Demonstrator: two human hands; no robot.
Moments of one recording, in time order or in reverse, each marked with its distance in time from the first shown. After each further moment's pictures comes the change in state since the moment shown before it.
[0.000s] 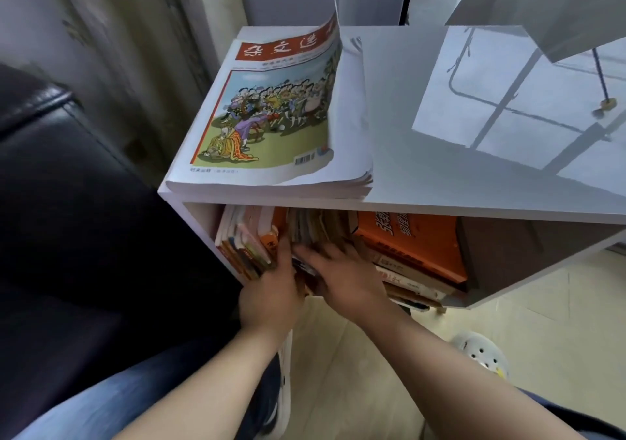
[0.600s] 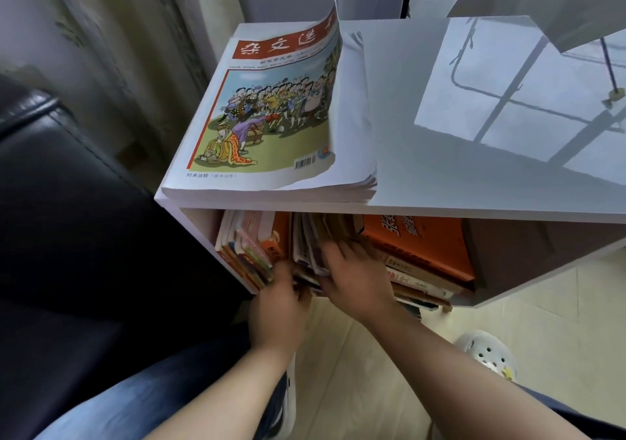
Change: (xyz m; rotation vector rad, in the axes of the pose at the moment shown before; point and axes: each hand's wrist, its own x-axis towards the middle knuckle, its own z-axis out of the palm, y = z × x) left_hand -0.008 -0.001 0.018 -0.329 0.053 -0.091; right_hand 0.005 0.008 0.012 -0.043 0.327 0.038
